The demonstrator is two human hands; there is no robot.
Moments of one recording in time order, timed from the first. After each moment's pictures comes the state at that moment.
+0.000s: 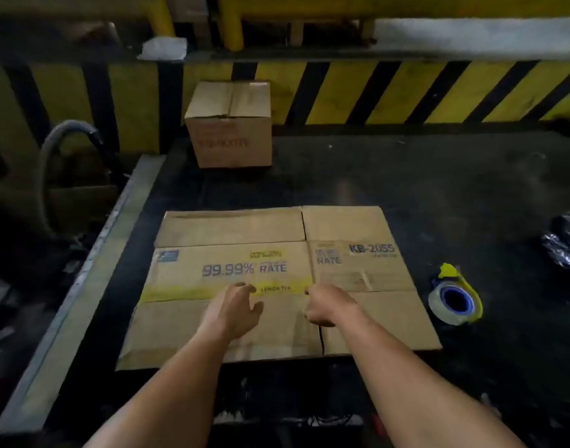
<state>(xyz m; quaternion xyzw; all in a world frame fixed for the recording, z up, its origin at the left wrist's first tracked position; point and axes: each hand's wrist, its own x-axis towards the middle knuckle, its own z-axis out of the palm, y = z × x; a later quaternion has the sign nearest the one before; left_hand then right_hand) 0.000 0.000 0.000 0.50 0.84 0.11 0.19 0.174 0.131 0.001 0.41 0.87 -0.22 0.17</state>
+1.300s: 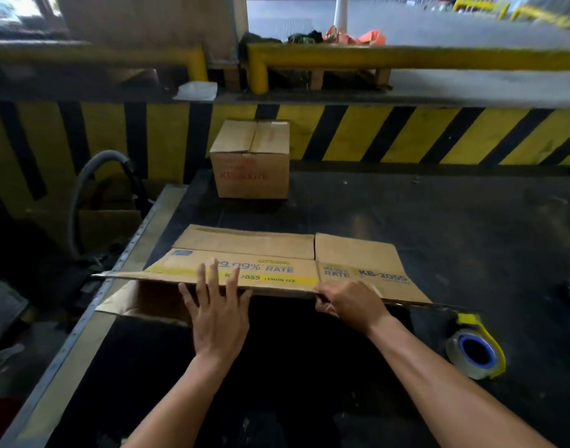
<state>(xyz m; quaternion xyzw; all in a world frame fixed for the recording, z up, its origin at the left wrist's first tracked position) -0.012 -0.002 0.026 0.42 0.87 0.21 -0.15 0.181 0.176 0.065 0.22 0.97 -0.07 -0.07</state>
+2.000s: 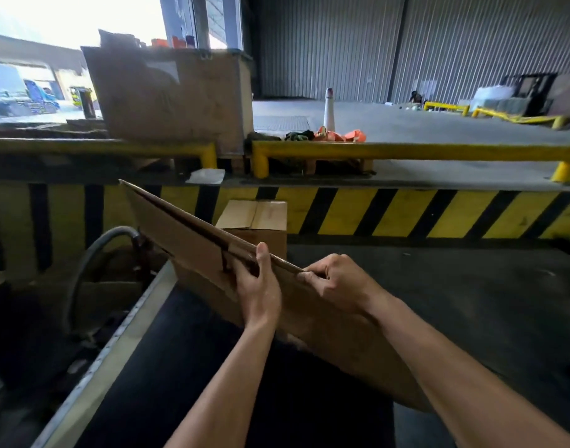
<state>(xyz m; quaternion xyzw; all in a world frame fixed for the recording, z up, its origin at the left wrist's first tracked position) 0.029 0.102 0.212 0.19 0.66 0.71 0.17 0.147 0.194 0.252 0.22 0.91 -0.29 -0.20</state>
